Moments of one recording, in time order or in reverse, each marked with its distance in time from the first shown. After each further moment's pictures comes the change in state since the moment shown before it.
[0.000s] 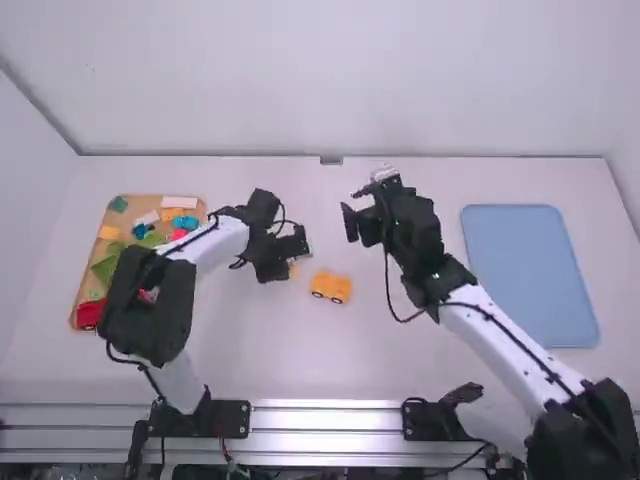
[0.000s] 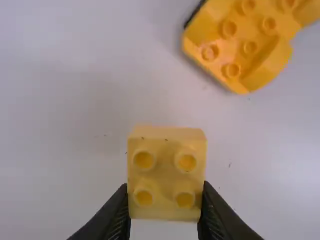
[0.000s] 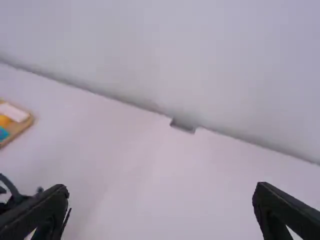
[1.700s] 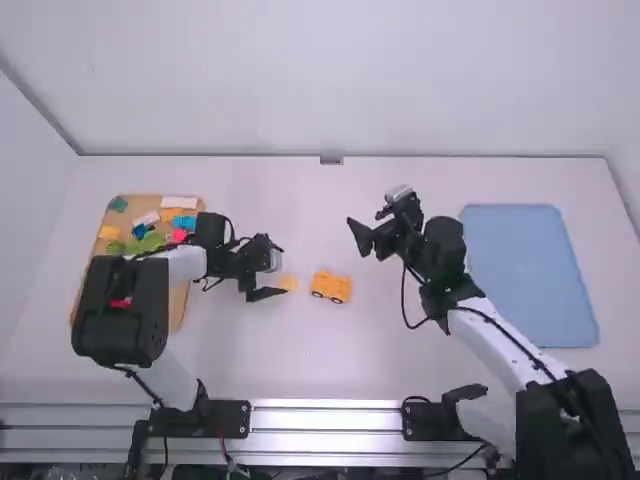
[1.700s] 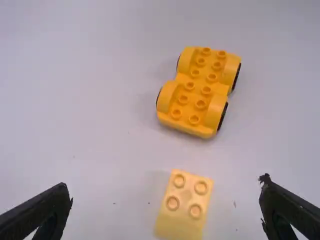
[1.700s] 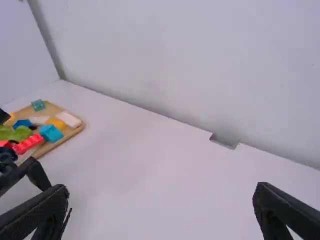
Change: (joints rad) left arm 0.283 -0.053 -0.337 0.486 0.693 0.410; right arm -0.172 0.054 -0.213 0.397 -0.406 0.011
